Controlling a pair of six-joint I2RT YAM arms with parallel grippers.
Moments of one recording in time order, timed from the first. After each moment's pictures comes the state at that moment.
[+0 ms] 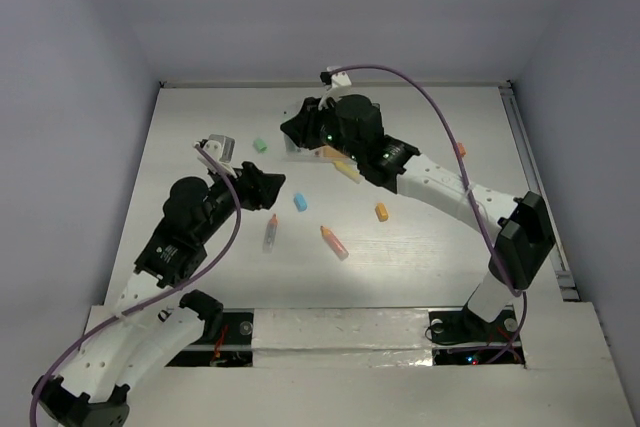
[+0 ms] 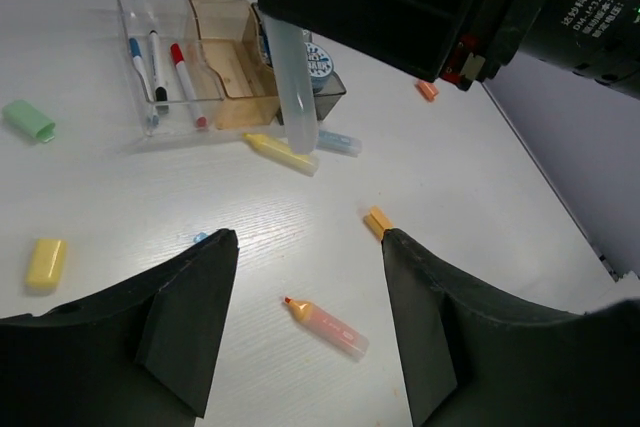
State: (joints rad) left arm -0.50 0.64 0.73 -0.21 0.06 -0.42; right arm 0.83 1.68 1.49 0.07 0.04 0.47
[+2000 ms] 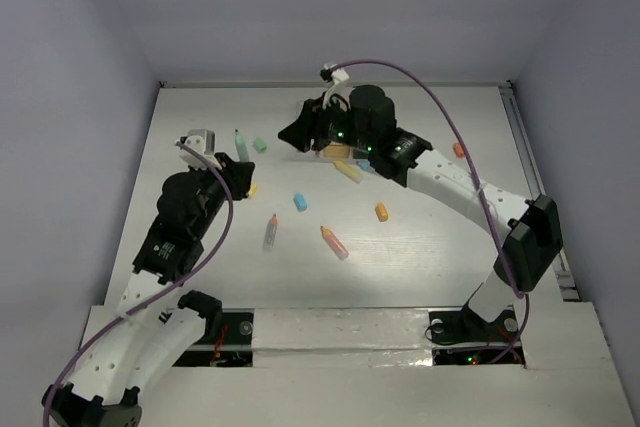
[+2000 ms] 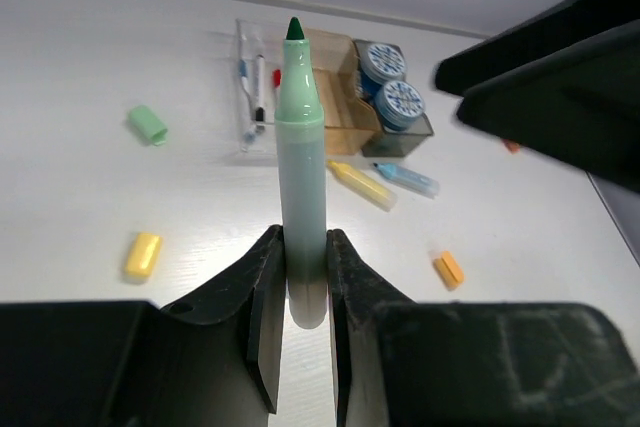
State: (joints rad) left arm -0.39 0.66 0.73 -0.21 -0.02 -0.41; right arm 0.81 1.65 1.50 0.03 -0.28 0.44
